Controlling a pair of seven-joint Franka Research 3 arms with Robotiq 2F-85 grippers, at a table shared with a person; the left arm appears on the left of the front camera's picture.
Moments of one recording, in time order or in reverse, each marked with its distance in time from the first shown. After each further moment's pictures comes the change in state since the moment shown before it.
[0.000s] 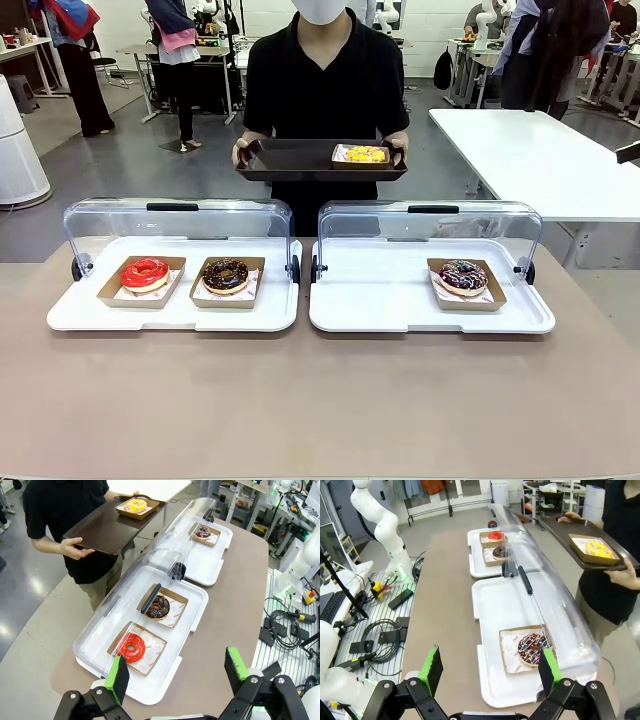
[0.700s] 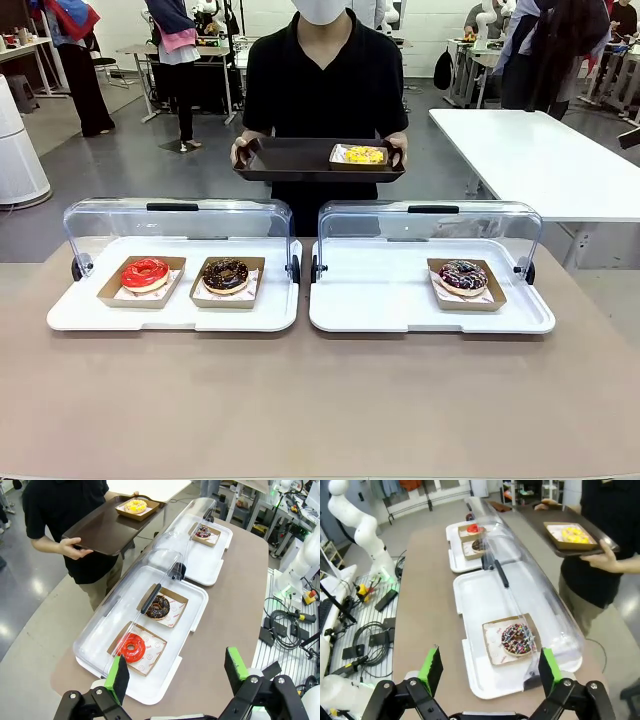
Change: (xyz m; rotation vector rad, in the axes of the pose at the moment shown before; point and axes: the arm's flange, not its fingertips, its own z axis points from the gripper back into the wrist) left arm 0.000 0.000 0.000 0.000 0.000 0.000; right arm 0.016 -0.012 0.010 -0.087 0.051 -0.051
